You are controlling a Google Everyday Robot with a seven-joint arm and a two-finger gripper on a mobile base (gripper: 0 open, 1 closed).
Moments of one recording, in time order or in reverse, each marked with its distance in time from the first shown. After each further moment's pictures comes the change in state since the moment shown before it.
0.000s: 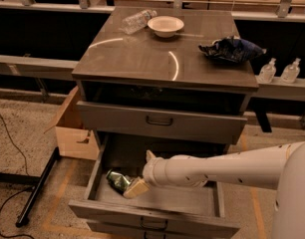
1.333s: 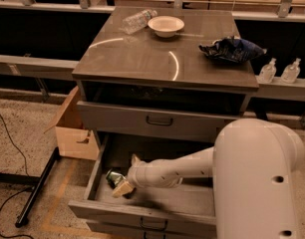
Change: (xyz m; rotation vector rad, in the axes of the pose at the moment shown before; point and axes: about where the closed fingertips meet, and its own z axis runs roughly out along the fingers) arm 0.010 0.002 0.114 -0.007 -0.017 -0.025
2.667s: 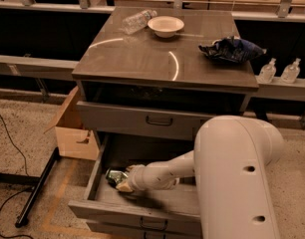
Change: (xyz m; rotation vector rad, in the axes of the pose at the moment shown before) arm 0.027 0.005 0.026 -0.007 0.062 -0.005
